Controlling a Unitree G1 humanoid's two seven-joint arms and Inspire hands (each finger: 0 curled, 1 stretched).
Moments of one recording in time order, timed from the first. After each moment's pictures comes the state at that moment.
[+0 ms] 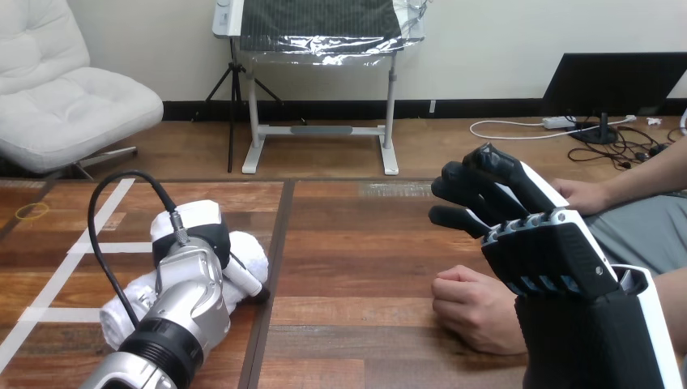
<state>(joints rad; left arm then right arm) -0.68 0.29 -0.50 0.82 0.78 0.54 -0.17 0.62 -0.16 0.26 -0.49 0.13 -0.81 0.19</state>
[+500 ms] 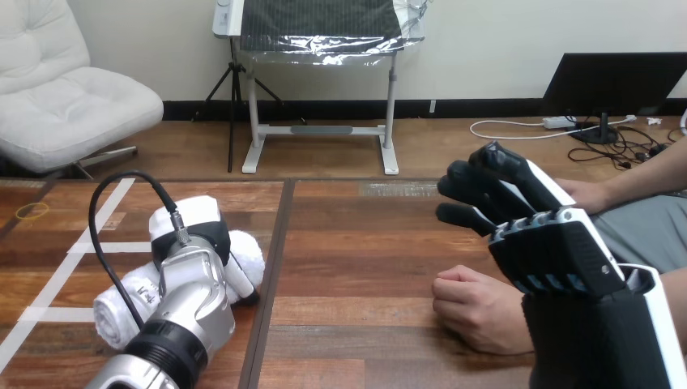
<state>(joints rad) -0.67 0.27 -0.49 0.80 0.77 0.57 -0.10 0.63 -0.16 0.24 -0.49 0.12 -0.81 0.18</state>
